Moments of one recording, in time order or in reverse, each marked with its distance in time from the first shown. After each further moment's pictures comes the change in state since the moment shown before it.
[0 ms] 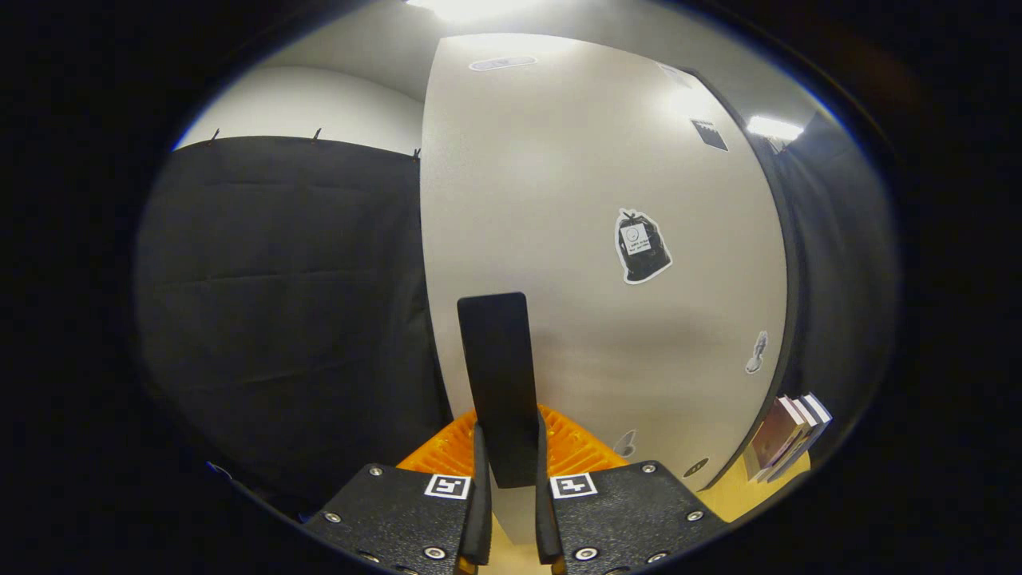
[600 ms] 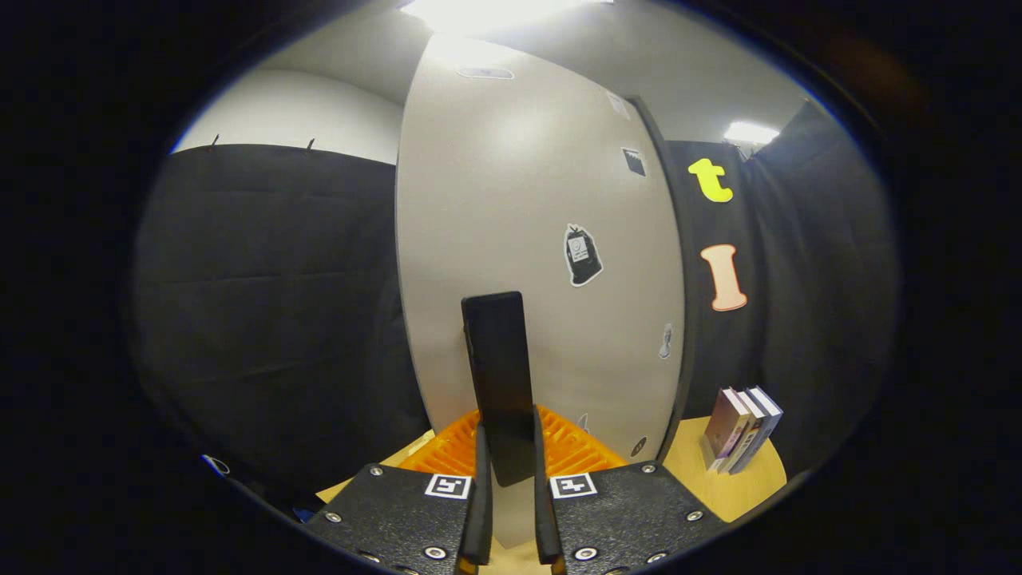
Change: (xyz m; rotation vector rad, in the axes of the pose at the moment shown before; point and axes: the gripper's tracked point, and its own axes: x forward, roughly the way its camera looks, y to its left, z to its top) arm -0.046 -0.028 0.003 0.013 -0.038 -0.092
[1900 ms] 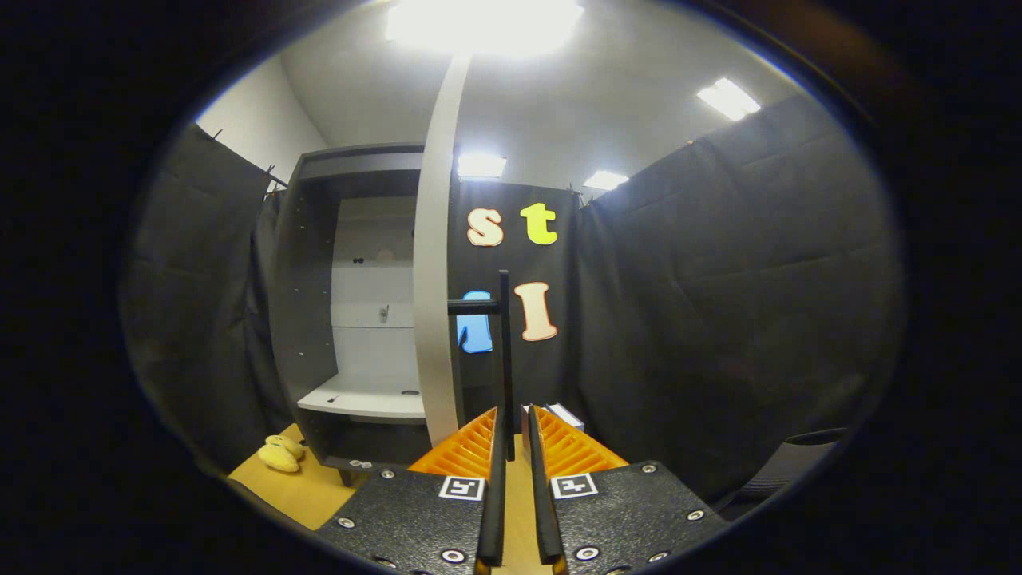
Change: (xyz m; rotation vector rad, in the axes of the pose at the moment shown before) arm -0.052 -0.083 -0.006 -0.066 -0.146 -0.665
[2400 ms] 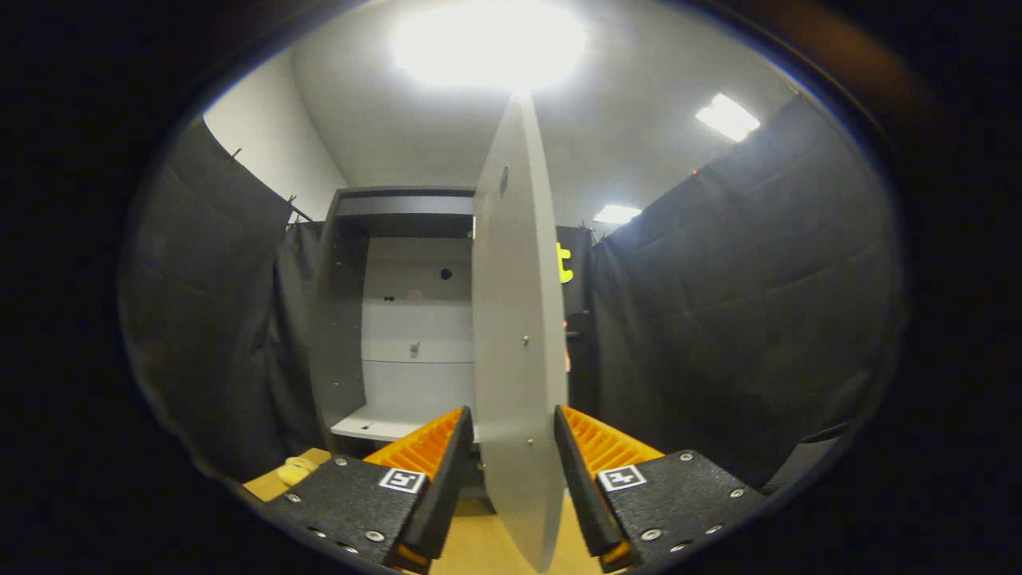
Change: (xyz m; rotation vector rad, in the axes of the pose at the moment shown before) arm -0.046 0.072 0.005 0.081 -0.126 0.129
